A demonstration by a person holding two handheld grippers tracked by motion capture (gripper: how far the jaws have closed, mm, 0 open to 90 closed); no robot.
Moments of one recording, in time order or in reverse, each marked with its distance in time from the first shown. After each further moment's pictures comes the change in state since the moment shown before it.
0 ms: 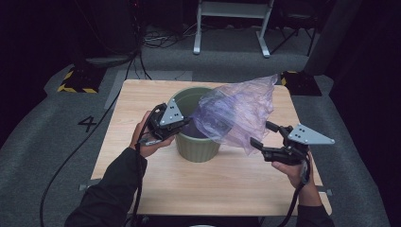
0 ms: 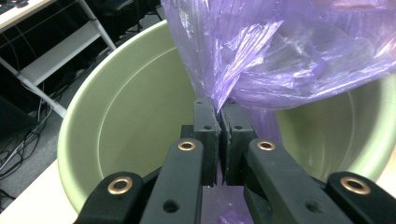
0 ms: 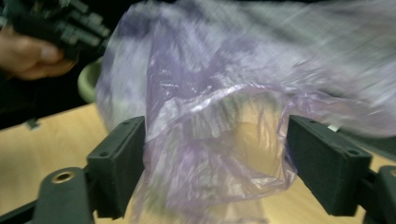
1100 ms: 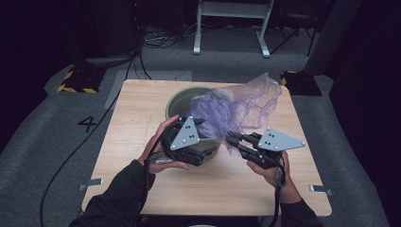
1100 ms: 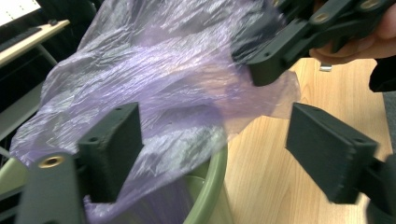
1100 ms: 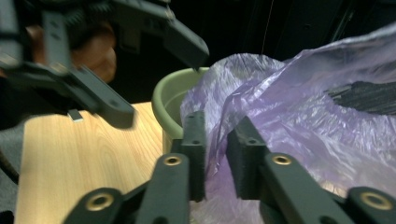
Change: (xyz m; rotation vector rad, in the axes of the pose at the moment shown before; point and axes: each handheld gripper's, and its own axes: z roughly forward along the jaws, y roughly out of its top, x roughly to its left) left arm -0.063 0.033 -0.013 -0.143 -0.119 0.100; right arm 0.055 0.025 0.035 -0.034 0.140 -0.164
